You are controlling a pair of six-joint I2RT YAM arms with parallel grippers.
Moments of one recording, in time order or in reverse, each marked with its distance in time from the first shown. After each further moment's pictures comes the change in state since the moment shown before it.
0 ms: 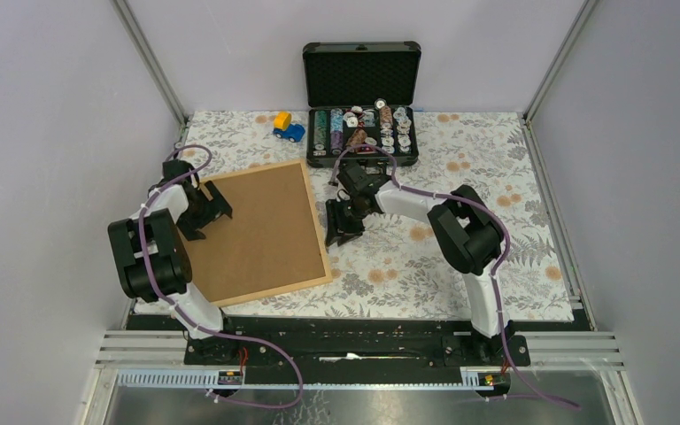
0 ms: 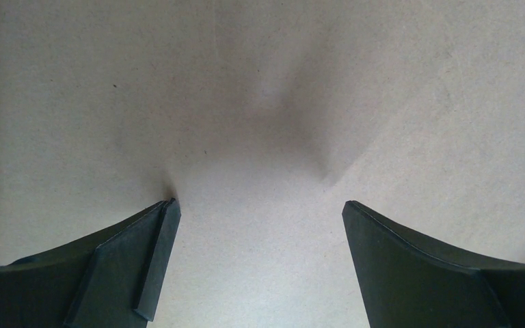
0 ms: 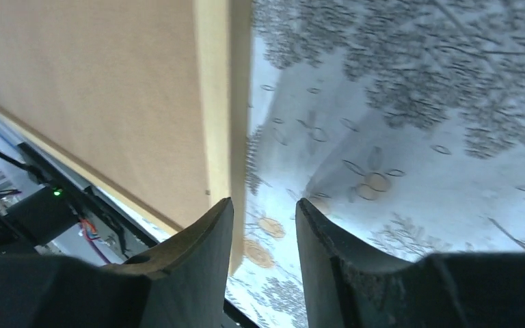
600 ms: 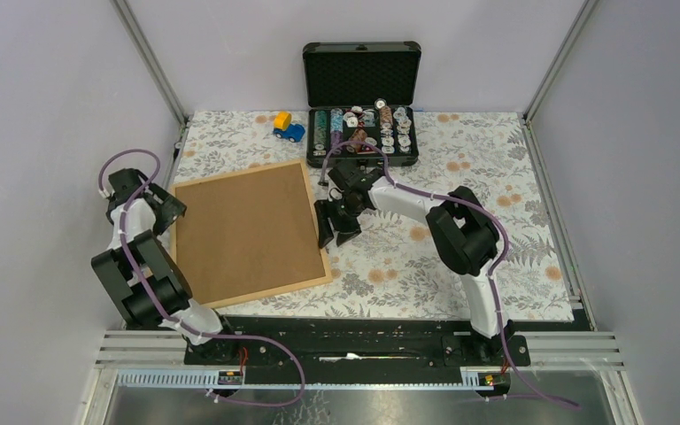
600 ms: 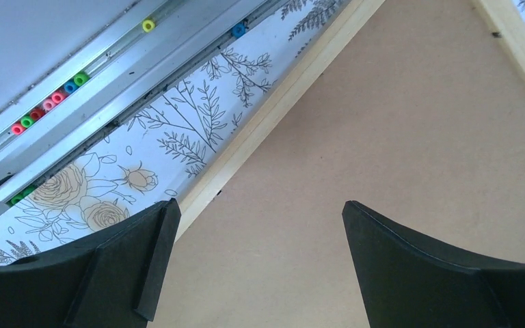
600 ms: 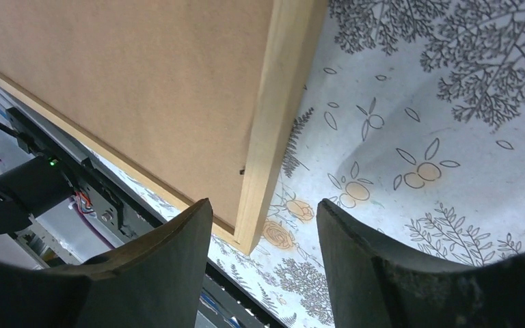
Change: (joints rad) left arm 0.259 -0.162 -0.012 0.037 -0.114 -0.042; right arm 0.024 0.013 0.101 -0.148 -0.008 -0.095
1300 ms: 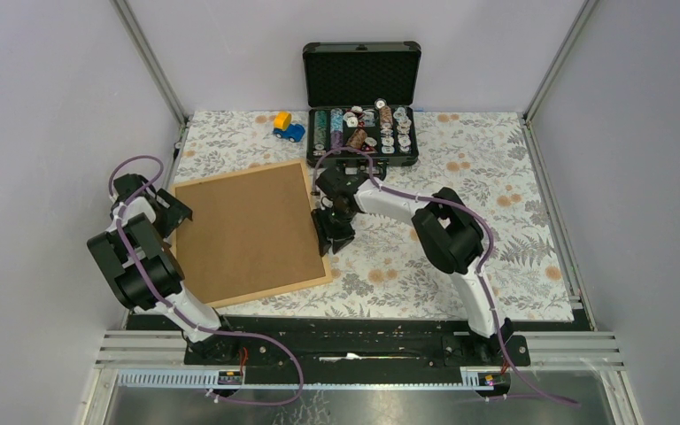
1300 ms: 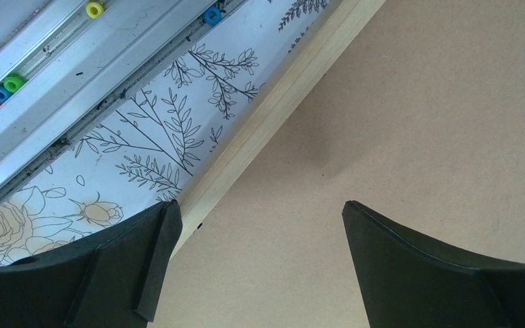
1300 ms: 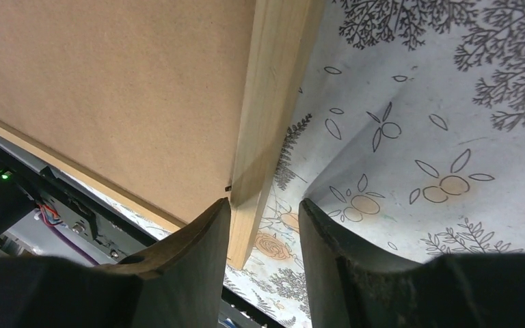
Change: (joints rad) left arm 0.023 0.148 -0.005 0.053 0.100 0.020; right arm 0.052 0.093 0.110 -0.121 0.078 -0.002
